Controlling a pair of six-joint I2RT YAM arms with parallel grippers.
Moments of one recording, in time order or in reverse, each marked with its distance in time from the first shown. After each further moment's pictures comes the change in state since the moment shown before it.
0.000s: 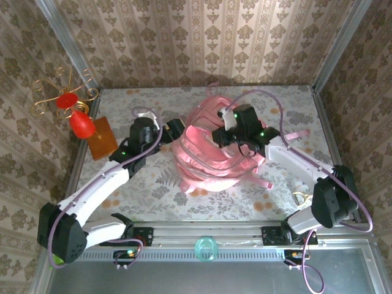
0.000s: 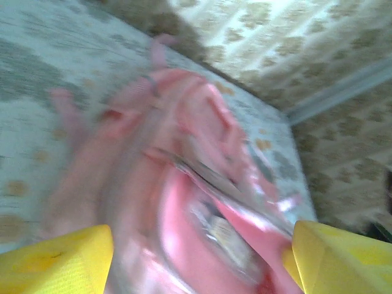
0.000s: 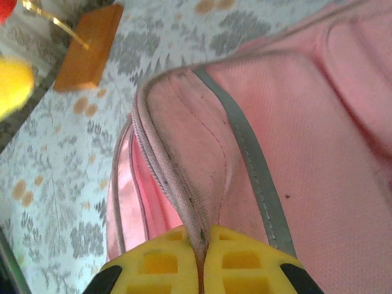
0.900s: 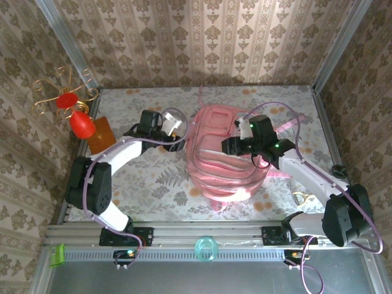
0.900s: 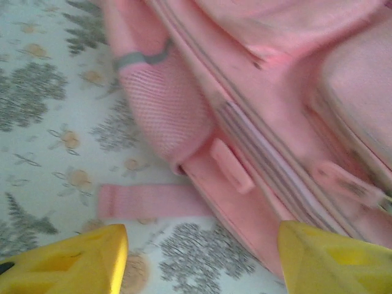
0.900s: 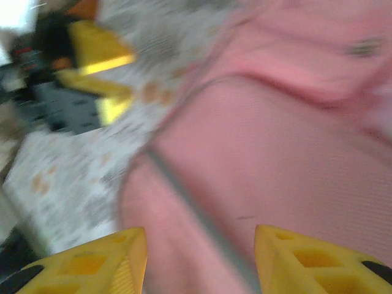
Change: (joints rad) left arm 0.152 0.445 0.145 -0.090 0.361 0.994; right arm -0.124 -0.169 -0.188 -0.017 -0.007 0.141
